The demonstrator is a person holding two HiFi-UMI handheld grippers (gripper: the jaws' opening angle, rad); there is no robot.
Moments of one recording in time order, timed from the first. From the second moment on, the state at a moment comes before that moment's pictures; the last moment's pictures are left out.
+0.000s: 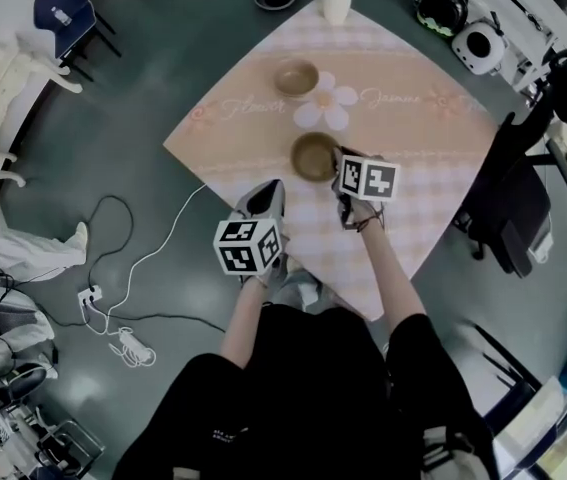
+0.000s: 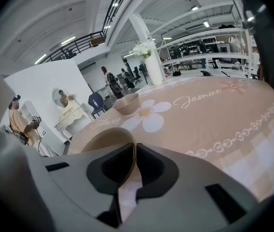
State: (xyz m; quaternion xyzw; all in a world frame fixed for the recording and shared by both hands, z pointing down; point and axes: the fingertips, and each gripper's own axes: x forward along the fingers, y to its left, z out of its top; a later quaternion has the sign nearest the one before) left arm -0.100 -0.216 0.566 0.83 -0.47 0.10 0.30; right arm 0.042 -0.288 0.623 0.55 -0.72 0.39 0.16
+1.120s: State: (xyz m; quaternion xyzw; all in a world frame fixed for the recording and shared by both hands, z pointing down) left arm -0.105 -0.277 0.559 0.82 -0.48 0.08 0.29; right arm 0.049 -0.365 0.570 0.56 -0.73 0.39 0.05
